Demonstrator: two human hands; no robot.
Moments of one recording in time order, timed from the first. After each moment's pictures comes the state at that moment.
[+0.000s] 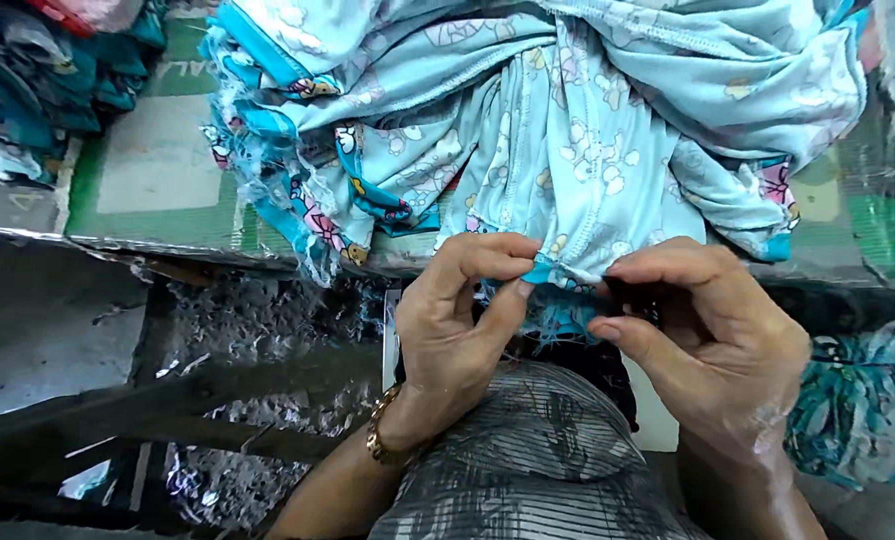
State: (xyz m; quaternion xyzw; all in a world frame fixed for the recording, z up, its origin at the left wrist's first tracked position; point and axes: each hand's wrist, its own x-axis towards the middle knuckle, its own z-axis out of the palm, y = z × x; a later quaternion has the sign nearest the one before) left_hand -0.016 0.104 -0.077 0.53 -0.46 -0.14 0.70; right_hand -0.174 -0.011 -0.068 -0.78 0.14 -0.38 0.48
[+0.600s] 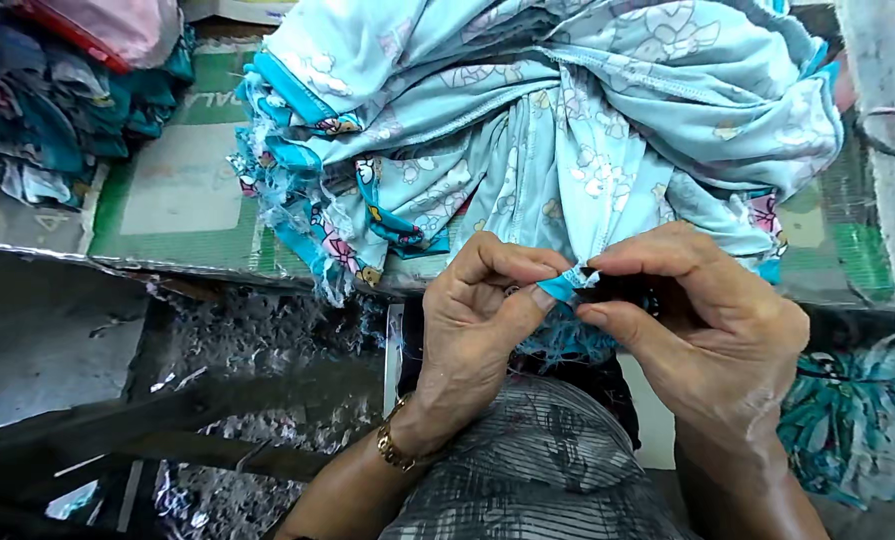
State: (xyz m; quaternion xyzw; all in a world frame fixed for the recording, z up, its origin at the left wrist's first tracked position) left_hand -0.016 0.093 -0.066 0.38 -0.31 -0.36 0.80; right_hand -0.148 -0.022 -0.050 -0.78 0.10 -0.40 0.46
